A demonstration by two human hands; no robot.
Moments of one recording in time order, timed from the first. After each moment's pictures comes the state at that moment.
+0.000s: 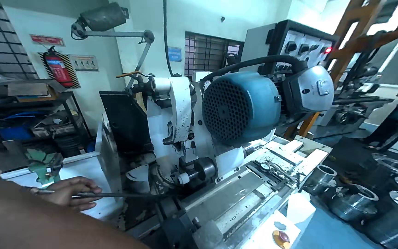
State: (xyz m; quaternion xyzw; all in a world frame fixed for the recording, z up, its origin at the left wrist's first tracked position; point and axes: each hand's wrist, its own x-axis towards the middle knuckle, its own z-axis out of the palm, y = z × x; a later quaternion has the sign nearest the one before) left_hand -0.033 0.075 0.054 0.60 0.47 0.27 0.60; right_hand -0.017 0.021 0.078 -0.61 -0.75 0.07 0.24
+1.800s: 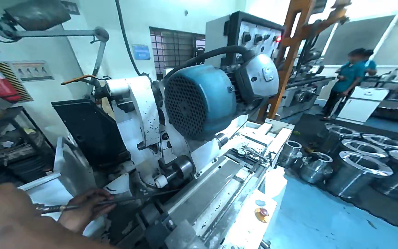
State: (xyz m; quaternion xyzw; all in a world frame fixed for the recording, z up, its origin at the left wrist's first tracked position) left_hand 0.047 0.046 0.005 0.64 0.35 0.24 0.64; right_hand 0.042 -0.036 0.146 -0.58 -0.64 0.19 0.47
